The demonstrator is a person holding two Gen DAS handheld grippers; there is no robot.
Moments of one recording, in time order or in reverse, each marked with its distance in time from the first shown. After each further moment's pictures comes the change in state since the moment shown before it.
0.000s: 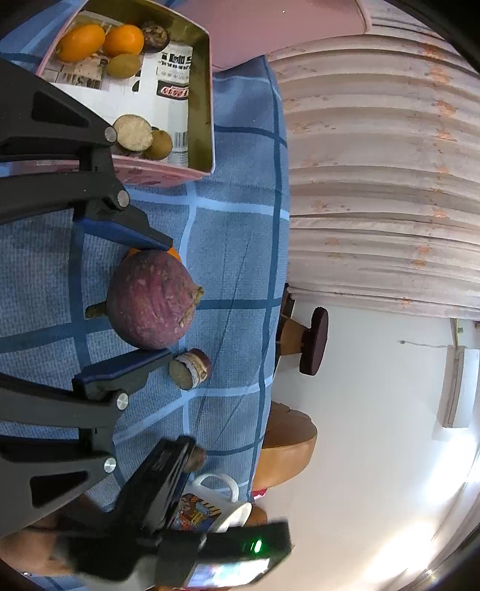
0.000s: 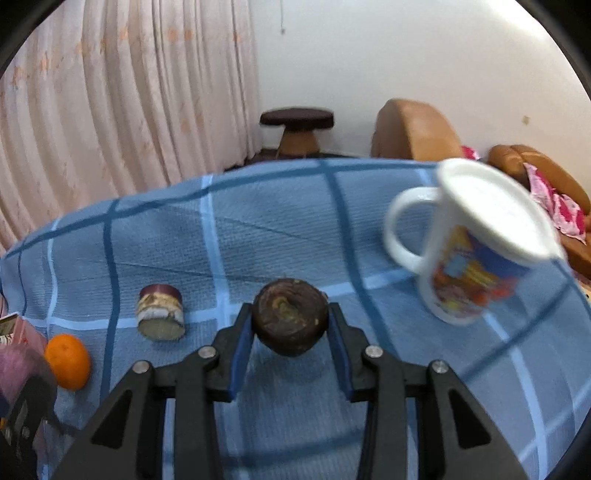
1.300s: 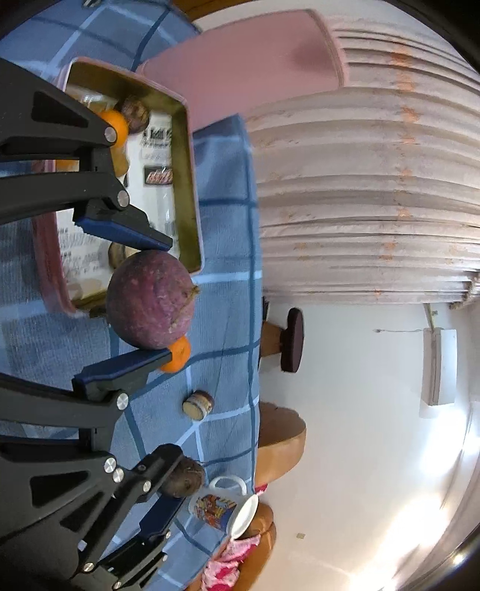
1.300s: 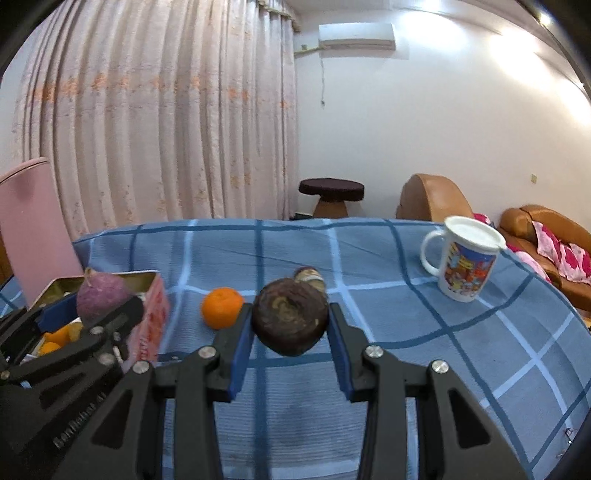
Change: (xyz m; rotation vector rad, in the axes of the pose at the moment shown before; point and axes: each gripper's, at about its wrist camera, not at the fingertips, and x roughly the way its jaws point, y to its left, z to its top) left arm -0.070 0.069 -0.019 0.113 -0.129 0.020; right arm -0.121 0.104 -0.080 -0.114 -0.286 0.091
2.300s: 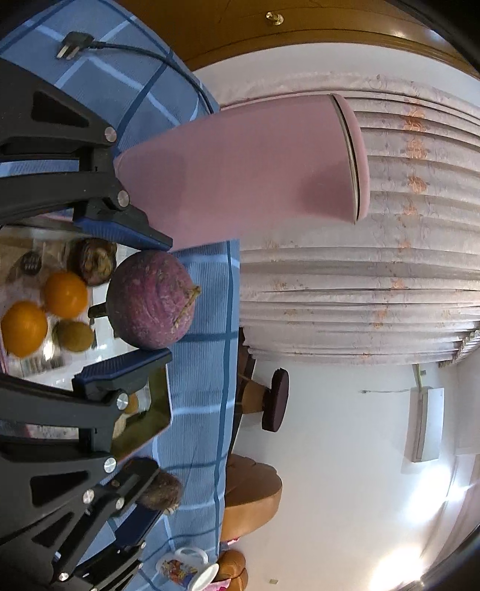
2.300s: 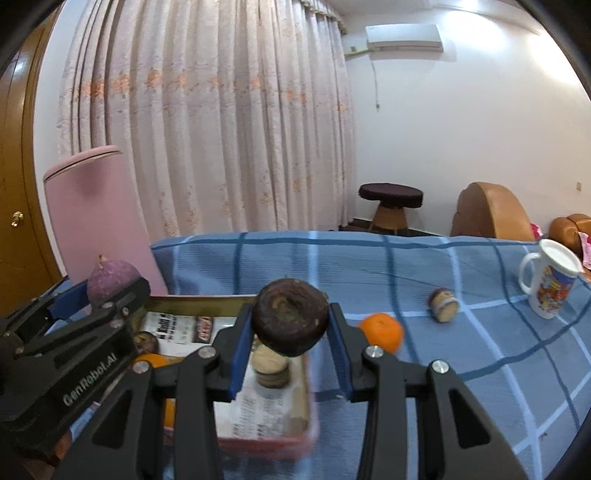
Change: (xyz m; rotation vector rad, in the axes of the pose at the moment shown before) left arm -0.002 0.129 0.015 -0.100 -0.020 0.182; right arm 0.027 0.119 0.021 -0.030 0.011 0.223
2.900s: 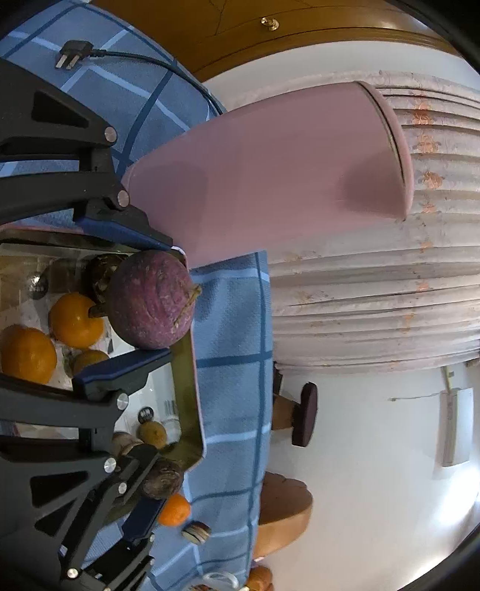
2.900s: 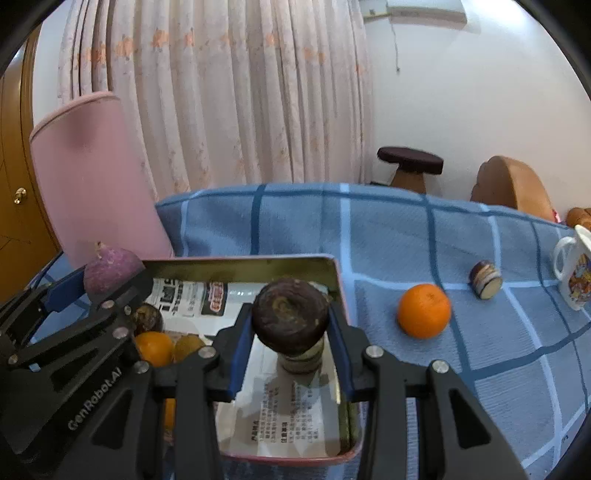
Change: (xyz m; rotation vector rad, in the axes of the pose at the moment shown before) left arm 0.025 -0.003 -0.014 0.062 0.105 0.075; right arm 0.042 0.007 -0.013 -0.017 0.179 0.056
